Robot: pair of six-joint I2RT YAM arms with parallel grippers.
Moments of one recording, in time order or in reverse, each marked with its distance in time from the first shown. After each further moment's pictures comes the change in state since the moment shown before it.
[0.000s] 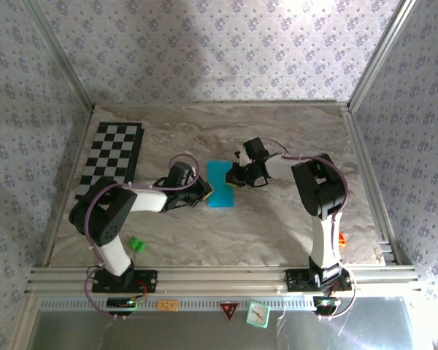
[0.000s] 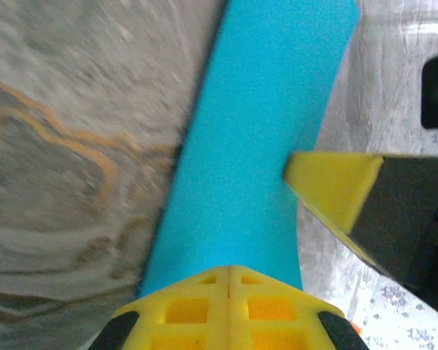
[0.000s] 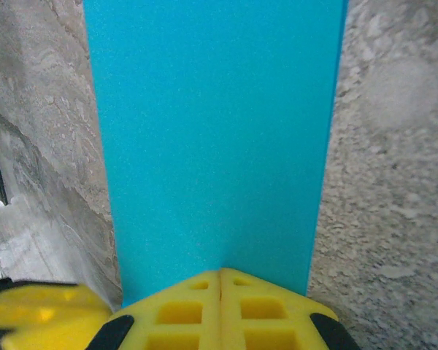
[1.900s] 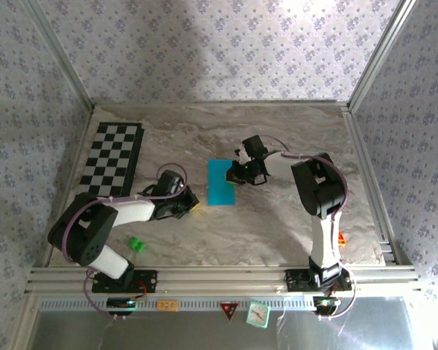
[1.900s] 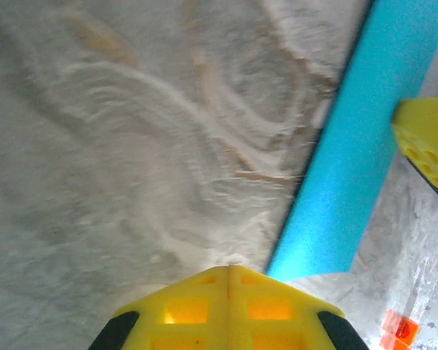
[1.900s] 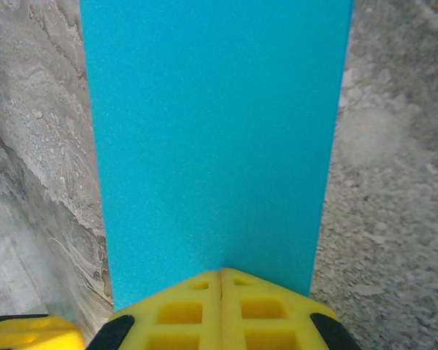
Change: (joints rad) left arm 0.036 -0.204 -0.101 -0.256 -0.058 0.078; right arm 0.002 -0.008 0.062 -0.056 0.048 -0.036
